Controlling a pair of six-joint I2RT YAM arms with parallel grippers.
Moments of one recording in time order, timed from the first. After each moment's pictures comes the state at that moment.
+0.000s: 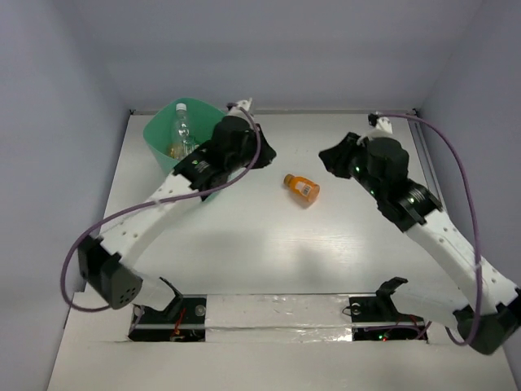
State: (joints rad) left arm -0.69 1.35 1.43 -0.45 -0.07 -0.63; right arm 0.57 1.13 1.22 -0.32 0.13 0.64
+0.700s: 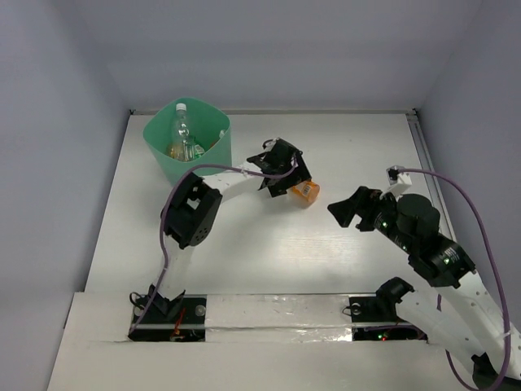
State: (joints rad) left arm -0.73 2.06 1.51 -0.30 -0.01 -1.04; right arm 0.57 0.58 0.83 -0.56 0.05 0.63
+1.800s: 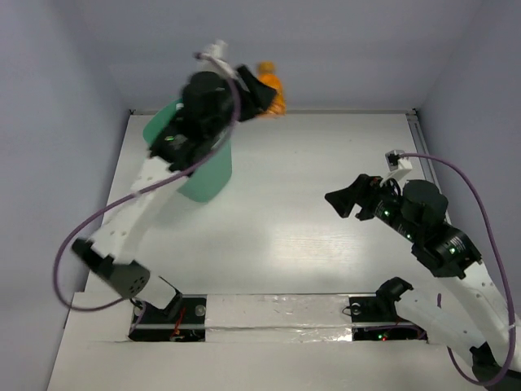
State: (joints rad) left arm -0.71 1.59 1.83 -0.45 -0.08 -0.74; right arm 0.57 0.66 0.99 -0.58 -0.04 0.55
